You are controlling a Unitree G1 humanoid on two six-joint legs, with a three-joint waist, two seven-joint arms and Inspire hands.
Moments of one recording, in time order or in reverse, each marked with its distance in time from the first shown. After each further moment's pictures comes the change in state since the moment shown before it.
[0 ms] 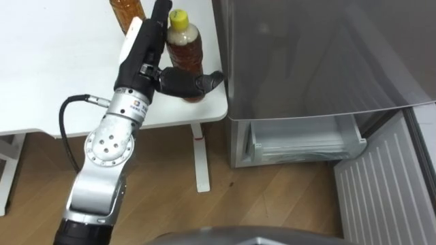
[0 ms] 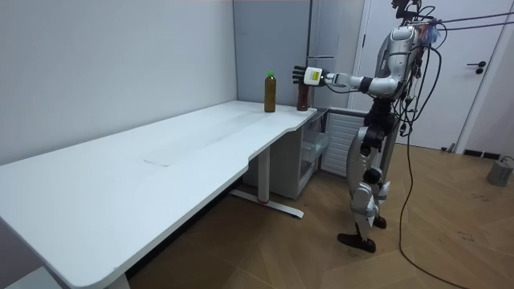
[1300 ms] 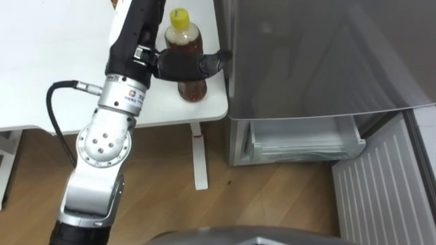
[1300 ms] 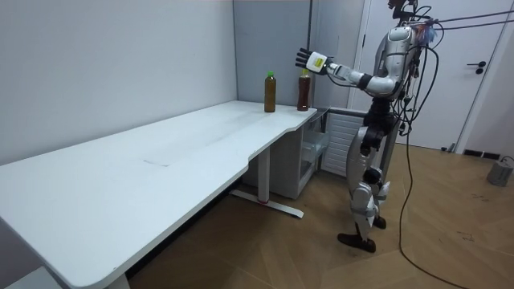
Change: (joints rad) left arm -0.022 0.005 -0.022 -0.166 0.131 -0.071 0.041; right arm -0.019 0.004 0.001 0.045 0.011 -0.076 -0.046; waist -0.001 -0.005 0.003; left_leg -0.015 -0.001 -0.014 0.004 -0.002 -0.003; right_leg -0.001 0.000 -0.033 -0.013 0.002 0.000
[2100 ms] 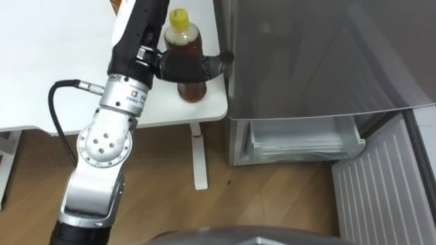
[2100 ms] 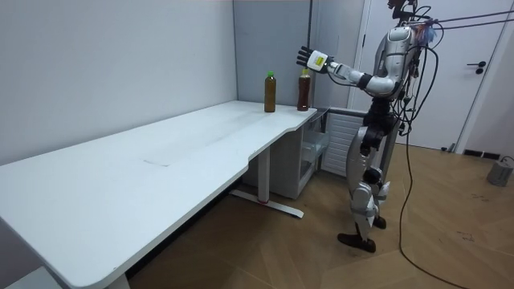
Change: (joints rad) left arm -0.002 0.000 -0.007 -0.037 0.003 -0.002 -0.007; right arm -0.007 -0.002 -0.008 0.021 -0.002 -0.013 0.000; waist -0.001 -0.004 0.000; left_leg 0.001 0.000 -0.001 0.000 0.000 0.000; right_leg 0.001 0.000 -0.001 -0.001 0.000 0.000
